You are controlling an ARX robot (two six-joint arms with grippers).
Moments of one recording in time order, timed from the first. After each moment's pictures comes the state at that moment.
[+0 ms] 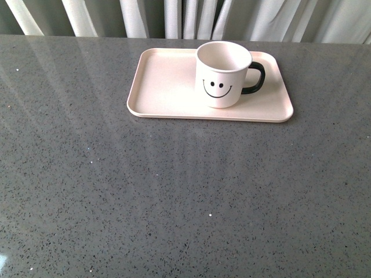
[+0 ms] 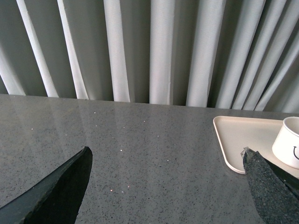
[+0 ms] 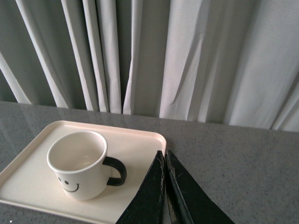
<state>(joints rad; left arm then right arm) 0.00 0.02 0.01 0.00 0.00 -0.01 0.00 1.41 0.35 1.05 0.00 -0.01</state>
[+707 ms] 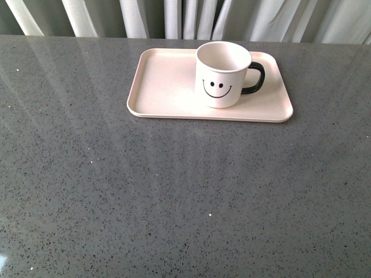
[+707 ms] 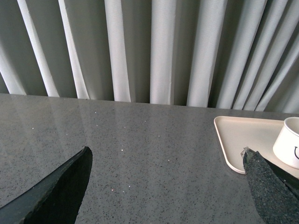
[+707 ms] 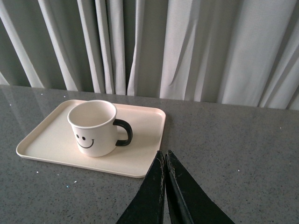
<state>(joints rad) 0.00 0.02 0.01 0.00 0.00 -0.01 0.00 0.88 0.03 0.82 0.00 -0.01</state>
